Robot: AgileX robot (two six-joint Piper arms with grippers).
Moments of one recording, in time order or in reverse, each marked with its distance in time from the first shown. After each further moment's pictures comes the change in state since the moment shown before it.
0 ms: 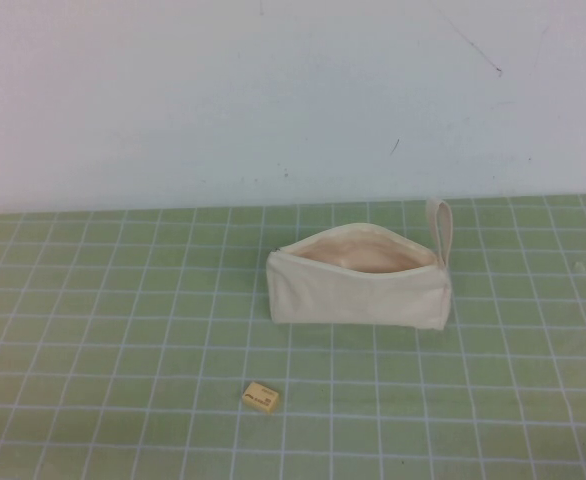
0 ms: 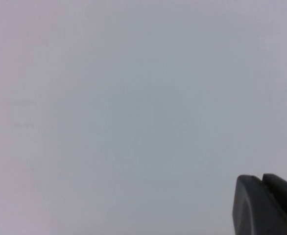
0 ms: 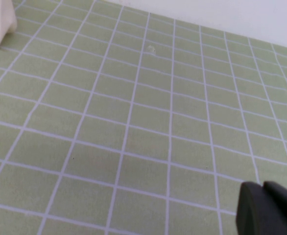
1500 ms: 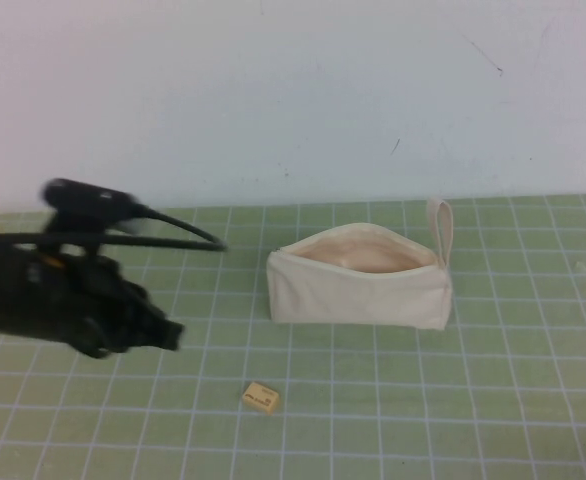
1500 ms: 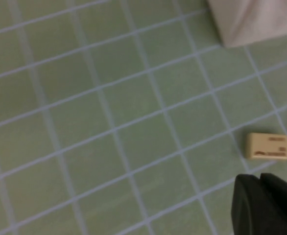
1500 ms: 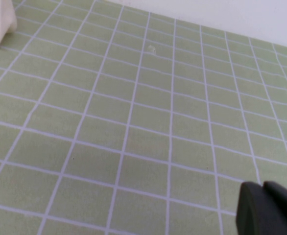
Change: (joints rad) right arm 0.000 0.000 0.000 0.000 0.000 0.000; left arm -0.167 1.426 -0.958 -0.453 0.809 0.509
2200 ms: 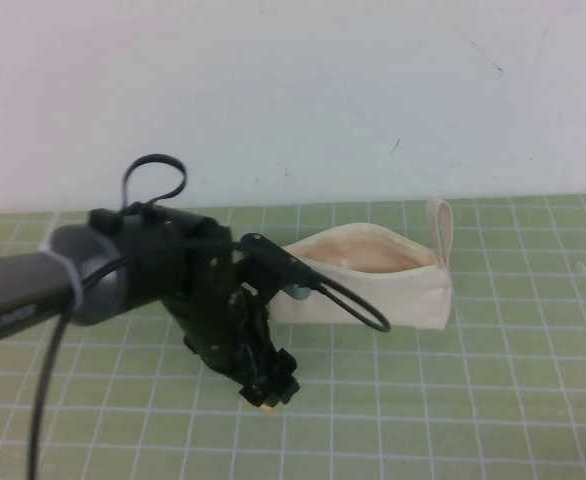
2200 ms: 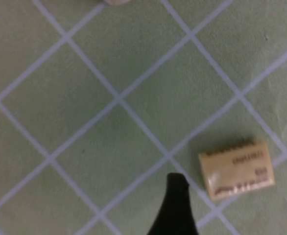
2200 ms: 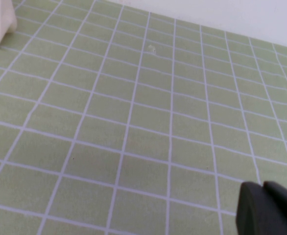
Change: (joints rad) right arm 0.000 0.000 0.000 0.000 0.000 0.000; left arm -0.307 0.437 -0.305 0.328 0.158 -0.178
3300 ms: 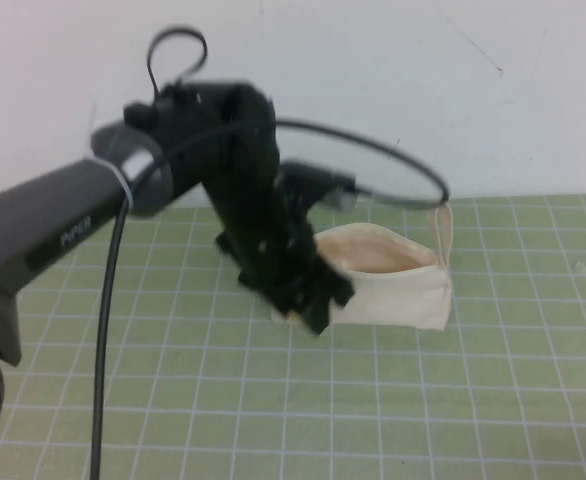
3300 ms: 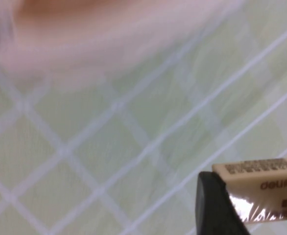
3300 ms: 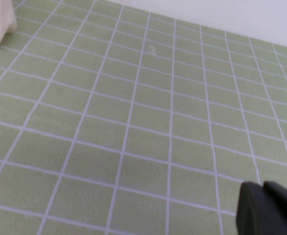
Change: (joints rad) right arm 0.000 0.000 0.000 0.000 0.000 0.000; left arm 0.000 0.160 -0.527 -0.128 0.492 -0.076
